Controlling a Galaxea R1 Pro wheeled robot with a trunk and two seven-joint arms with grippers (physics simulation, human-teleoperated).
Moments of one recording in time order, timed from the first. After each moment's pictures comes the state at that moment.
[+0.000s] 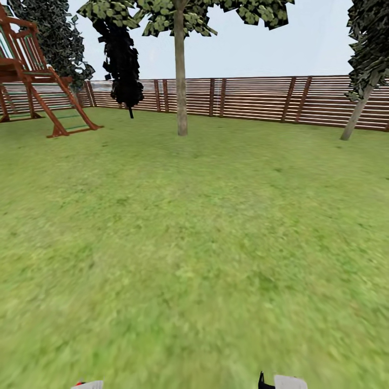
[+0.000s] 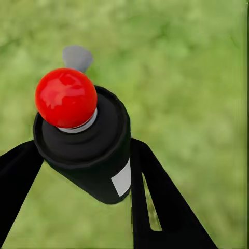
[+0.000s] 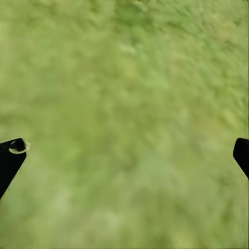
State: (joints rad) left arm -0.32 0.14 -0.17 -0.11 0.35 -0.43 0.03; right arm -0.37 0.06 -0.32 -0.03 0.46 -0.63 -0.48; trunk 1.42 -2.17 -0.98
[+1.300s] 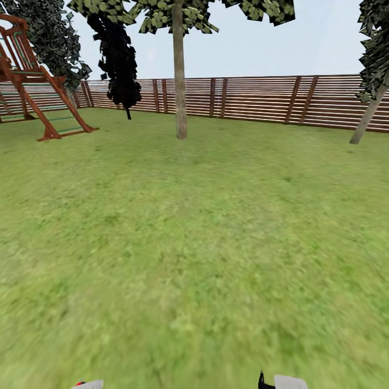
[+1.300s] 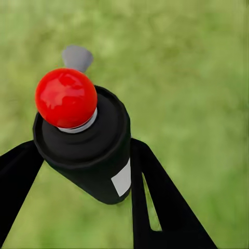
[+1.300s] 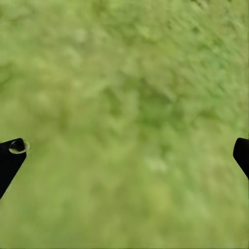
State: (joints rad) left arm -0.32 0.14 -0.17 -0.11 0.35 -0.44 0.03; right arm -0.37 0.06 -0.32 -0.03 0.46 -0.63 -0.48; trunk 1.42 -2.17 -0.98
